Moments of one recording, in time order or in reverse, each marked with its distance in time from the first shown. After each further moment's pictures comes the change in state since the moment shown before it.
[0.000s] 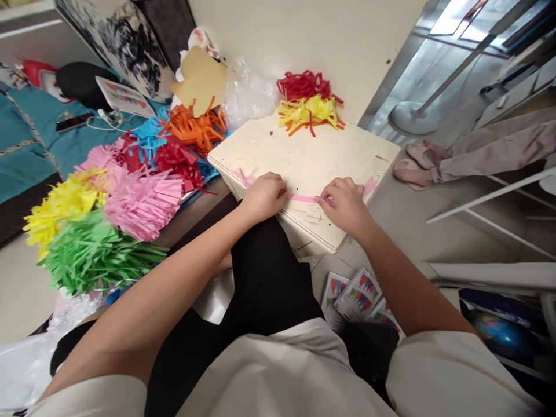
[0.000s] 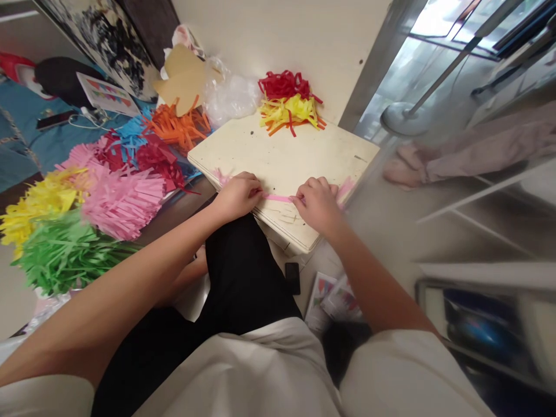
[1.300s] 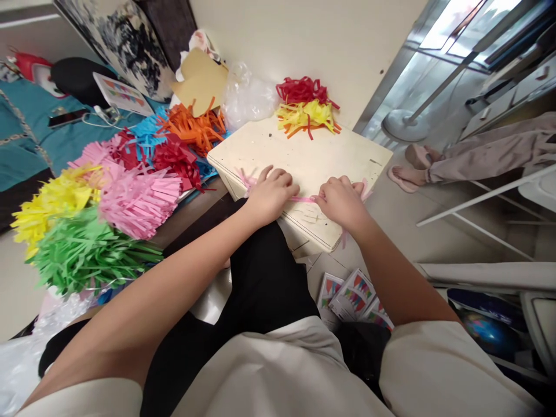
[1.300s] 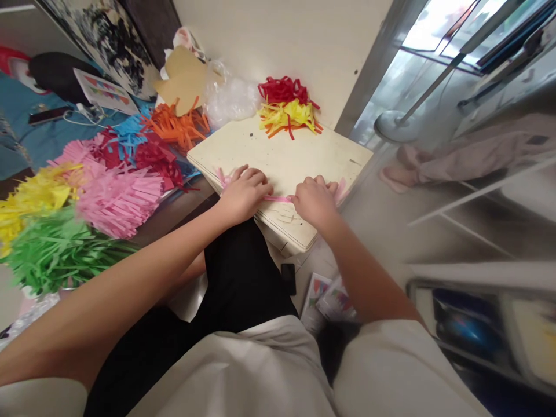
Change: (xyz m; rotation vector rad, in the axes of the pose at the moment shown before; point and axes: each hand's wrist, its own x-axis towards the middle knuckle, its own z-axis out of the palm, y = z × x) left_hand -0.005 0.007 0.012 0.166 0.137 0.175; right_hand 0.021 -0.022 -0.018 -0.294 -0.237 0.116
